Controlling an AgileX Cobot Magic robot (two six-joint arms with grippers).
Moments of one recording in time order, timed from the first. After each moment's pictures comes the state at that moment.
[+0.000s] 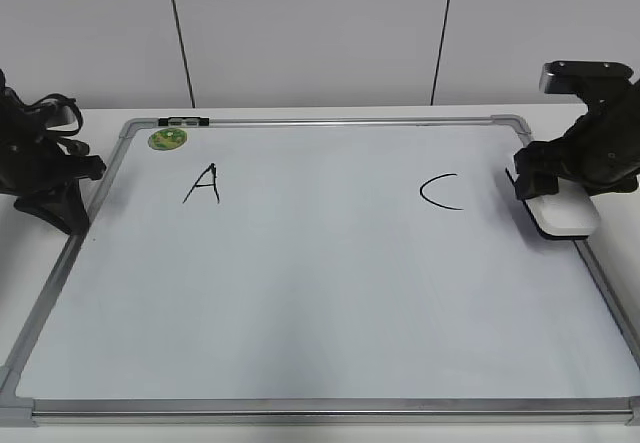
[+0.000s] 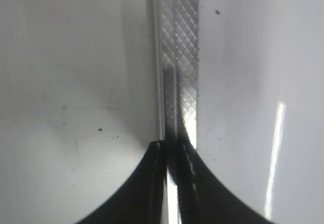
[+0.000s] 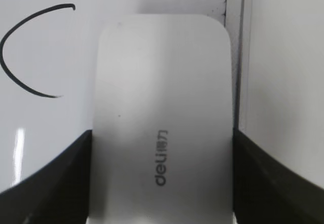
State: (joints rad) left arm 0.04 2.22 -1.58 -0.27 0.96 0.18; right arm 0.02 1.86 -1.17 0.17 0.48 -0.18
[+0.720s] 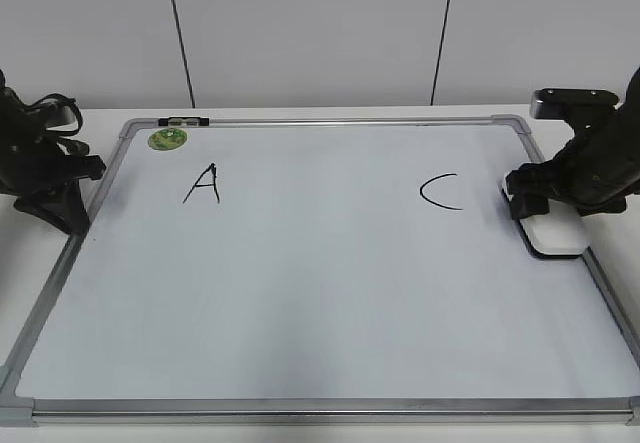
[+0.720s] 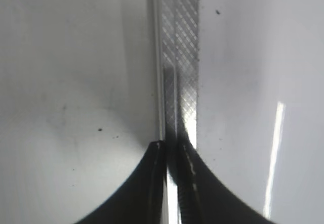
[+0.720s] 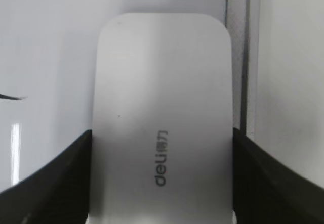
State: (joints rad) left arm 0.04 2.22 -1.58 -0.27 0.96 0.18; right arm 0.02 1.95 -1.17 0.14 0.42 -0.12
